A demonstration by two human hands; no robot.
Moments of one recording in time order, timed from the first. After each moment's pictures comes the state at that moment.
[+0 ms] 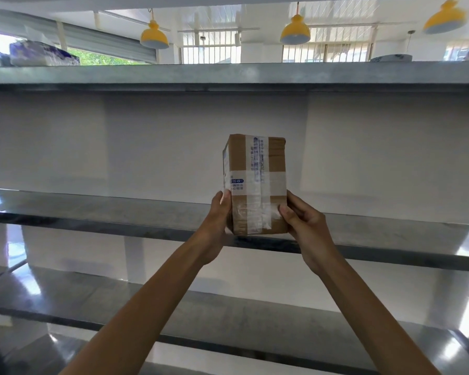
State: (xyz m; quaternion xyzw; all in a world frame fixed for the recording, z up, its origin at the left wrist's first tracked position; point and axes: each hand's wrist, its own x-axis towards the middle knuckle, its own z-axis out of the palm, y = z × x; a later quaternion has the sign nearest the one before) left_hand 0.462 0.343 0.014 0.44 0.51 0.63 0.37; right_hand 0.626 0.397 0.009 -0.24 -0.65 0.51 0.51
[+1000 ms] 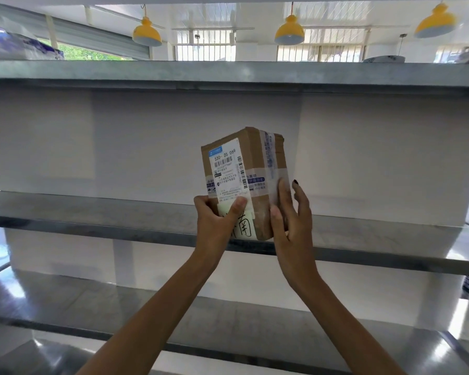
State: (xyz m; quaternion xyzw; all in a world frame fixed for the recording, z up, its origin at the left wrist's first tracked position) left_hand 0.485 0.356 0.008 0.40 0.52 0.73 0.19; right_hand 0.606 0.403 -0.011 -0.28 -0.72 0.20 0.60
